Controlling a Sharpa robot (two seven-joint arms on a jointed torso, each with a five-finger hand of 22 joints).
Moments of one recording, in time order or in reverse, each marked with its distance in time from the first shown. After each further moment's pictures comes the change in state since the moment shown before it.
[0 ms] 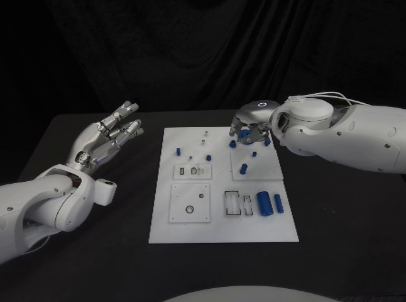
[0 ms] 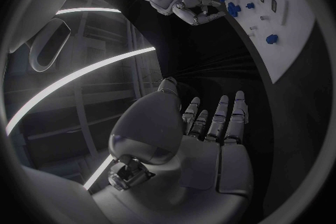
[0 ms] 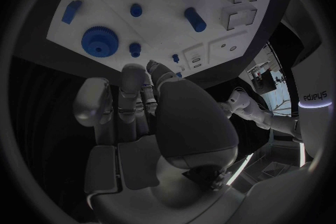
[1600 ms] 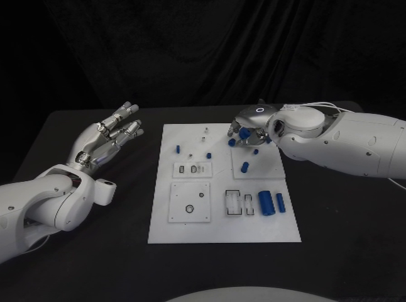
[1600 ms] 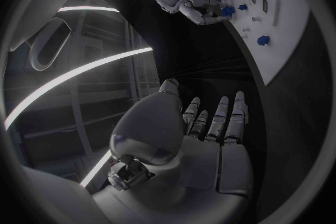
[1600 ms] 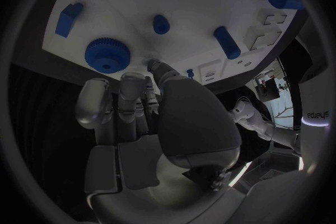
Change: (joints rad) left arm 0.000 0.005 0.000 -0.018 -0.001 0.020 0.001; left_hand 0.016 0.016 0.003 -0.003 0.061 -0.004 0.004 0.000 0.000 0.000 0.015 0.000 0.000 -0.018 0.011 0.000 0.000 0.000 -0.007 0.000 -0.008 -0.005; right arm -0.051 0.051 0.000 -0.100 -0.082 -0.069 0.002; right_hand -0.030 -0.025 0.046 -0.003 0.000 -0.047 -0.057 -0.034 -0.010 -0.080 0.002 -0.062 0.004 -0.010 0.004 0.069 0.060 0.001 -0.016 0.009 0.027 0.058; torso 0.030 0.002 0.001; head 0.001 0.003
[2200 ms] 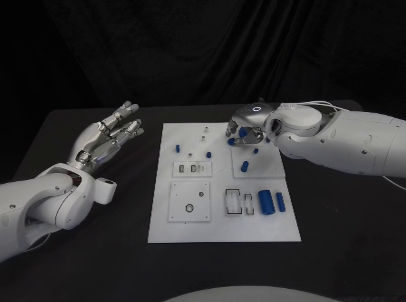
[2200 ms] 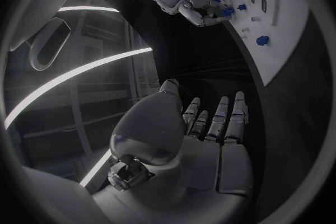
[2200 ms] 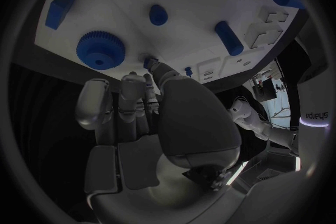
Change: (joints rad) left arm 0.000 0.008 0.000 -0.011 0.000 0.006 0.000; left_hand 0.004 0.004 0.006 0.000 0.010 -0.004 0.004 0.000 0.000 0.000 0.007 0.000 0.000 0.000 0.000 0.004 0.000 0.000 0.000 0.000 0.000 0.000; right arm 0.000 0.020 0.000 -0.017 -0.001 -0.011 0.028; right_hand 0.001 0.004 0.030 -0.016 0.000 0.050 0.027 0.016 0.013 0.050 -0.025 0.008 0.002 -0.011 -0.011 0.024 0.031 0.000 -0.008 -0.008 0.006 0.018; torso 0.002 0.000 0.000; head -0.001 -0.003
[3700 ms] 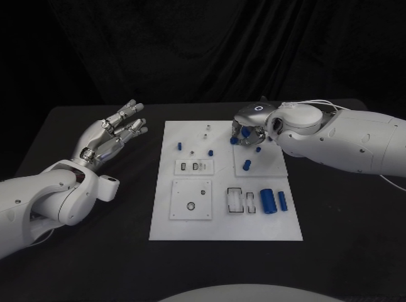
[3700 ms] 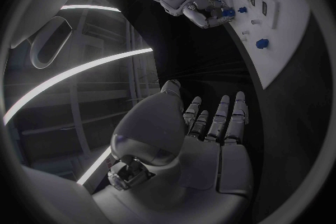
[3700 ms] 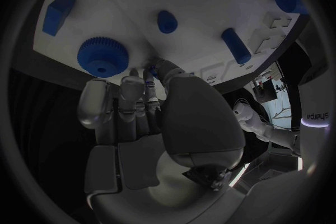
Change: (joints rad) left arm 0.000 0.006 0.000 -0.011 0.000 0.027 0.000; left_hand 0.020 0.011 0.014 0.003 0.017 0.022 0.022 0.000 0.001 0.006 0.006 0.000 0.001 0.016 0.016 0.019 0.001 -0.012 0.004 -0.004 0.000 0.000; right arm -0.011 0.022 0.003 -0.050 -0.001 0.017 0.021; right_hand -0.052 -0.008 0.041 0.014 -0.005 0.180 0.015 0.082 0.052 0.061 0.000 0.012 0.004 -0.038 0.002 0.033 0.025 0.000 -0.022 -0.004 0.007 0.054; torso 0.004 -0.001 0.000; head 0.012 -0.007
